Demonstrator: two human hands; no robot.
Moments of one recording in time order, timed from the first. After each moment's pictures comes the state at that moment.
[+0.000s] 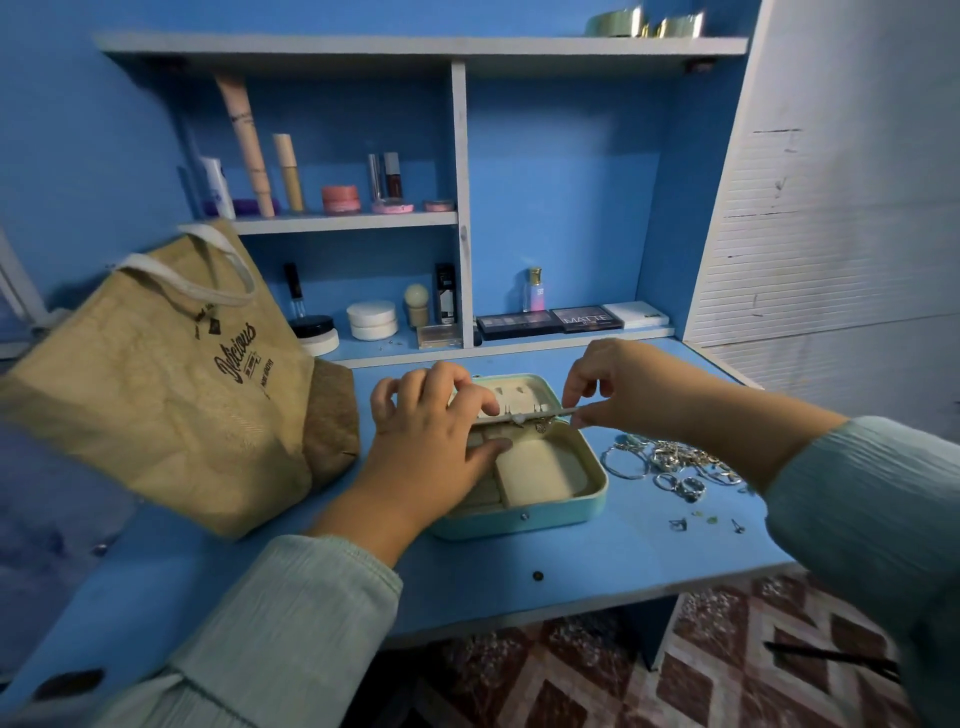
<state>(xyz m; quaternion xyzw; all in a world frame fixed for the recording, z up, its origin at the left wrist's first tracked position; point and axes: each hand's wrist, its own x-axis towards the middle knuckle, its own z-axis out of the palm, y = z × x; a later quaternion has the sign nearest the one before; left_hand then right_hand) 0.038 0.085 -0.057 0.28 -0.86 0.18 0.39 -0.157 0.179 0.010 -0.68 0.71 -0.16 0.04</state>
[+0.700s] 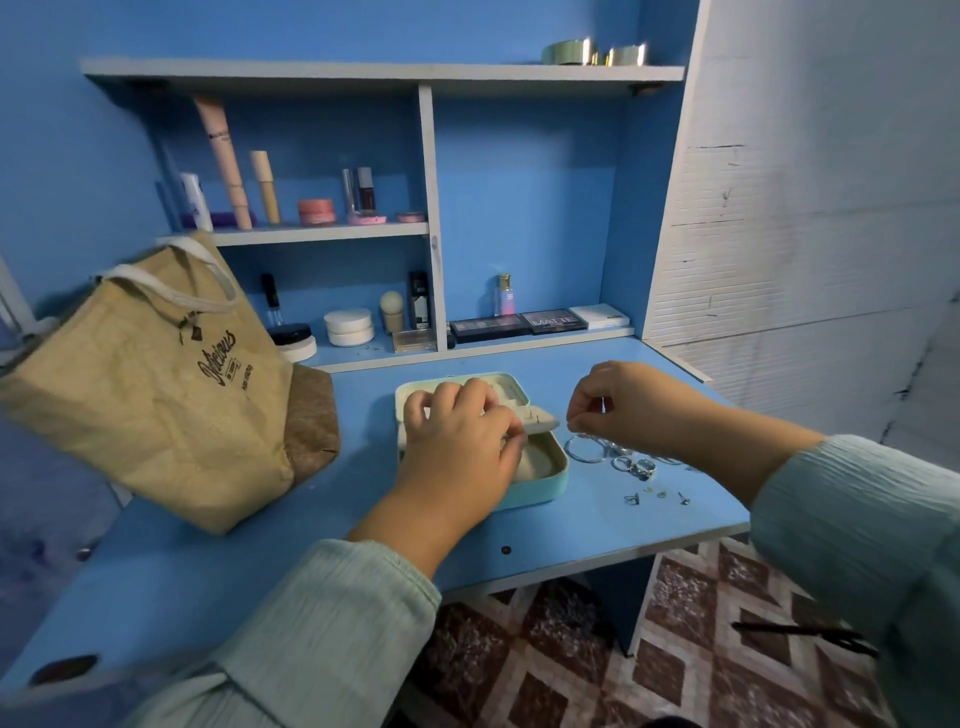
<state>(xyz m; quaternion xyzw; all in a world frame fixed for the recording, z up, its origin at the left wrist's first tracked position) 0.012 0.143 -0.048 0.29 -0.89 0.13 0.33 -0.162 0.222 -0.001 -0.63 0.76 -0.18 0.04</state>
